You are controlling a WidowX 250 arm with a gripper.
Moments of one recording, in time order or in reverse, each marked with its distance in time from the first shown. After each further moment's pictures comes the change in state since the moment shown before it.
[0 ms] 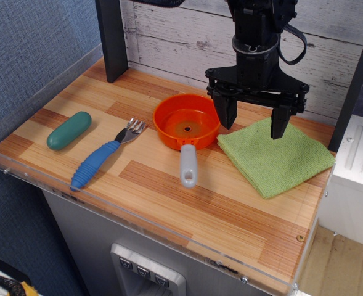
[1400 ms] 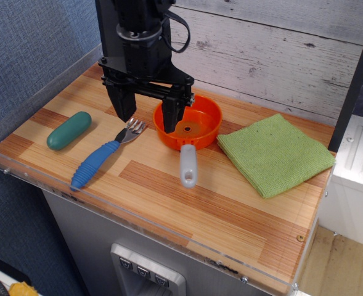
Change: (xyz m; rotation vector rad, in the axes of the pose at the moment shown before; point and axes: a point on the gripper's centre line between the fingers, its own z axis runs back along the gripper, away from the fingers) arm -0.045 0.113 0.028 0.103 0.088 0.038
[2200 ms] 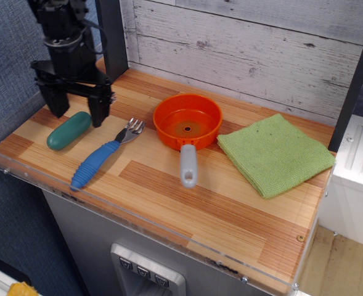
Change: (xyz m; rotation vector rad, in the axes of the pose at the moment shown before) arm 0.001 0.101 -0.035 0.061 0.031 0.054
